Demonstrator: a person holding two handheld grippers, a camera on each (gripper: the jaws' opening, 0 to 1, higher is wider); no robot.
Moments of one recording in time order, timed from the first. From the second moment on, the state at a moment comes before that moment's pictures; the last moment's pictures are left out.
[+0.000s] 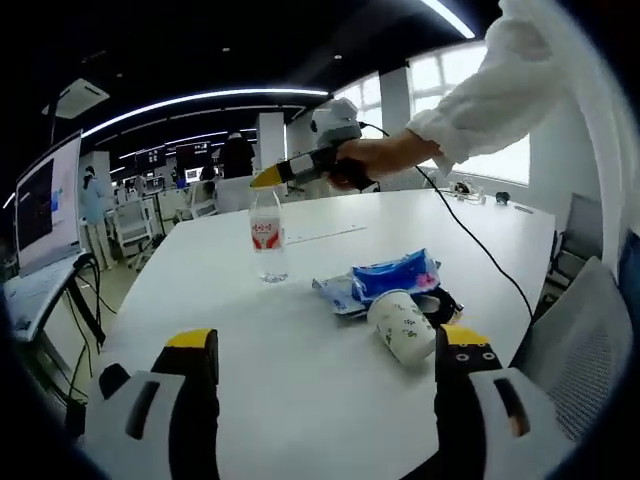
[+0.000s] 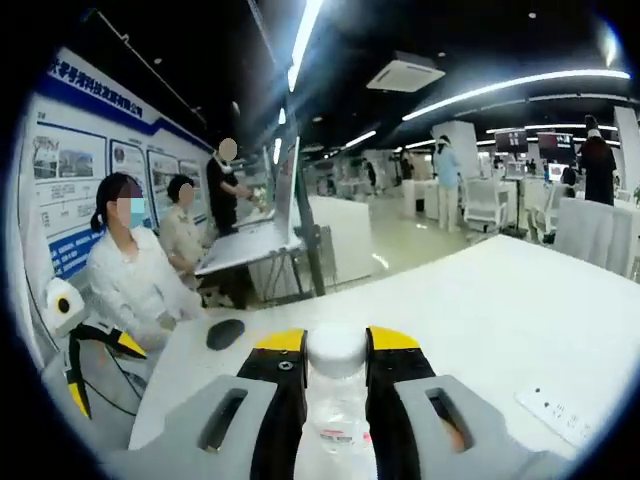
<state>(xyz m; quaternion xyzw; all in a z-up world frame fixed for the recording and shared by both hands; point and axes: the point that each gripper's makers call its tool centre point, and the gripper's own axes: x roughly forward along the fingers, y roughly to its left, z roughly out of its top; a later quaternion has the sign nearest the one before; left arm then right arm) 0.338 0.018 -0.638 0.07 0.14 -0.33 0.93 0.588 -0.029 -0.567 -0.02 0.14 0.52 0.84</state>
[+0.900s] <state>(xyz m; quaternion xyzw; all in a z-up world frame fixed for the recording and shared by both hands) 0.335 0.019 -0.658 0.10 0.18 -0.33 0.92 0.619 -0.026 -0.594 -0.08 0.15 0.62 0.77</state>
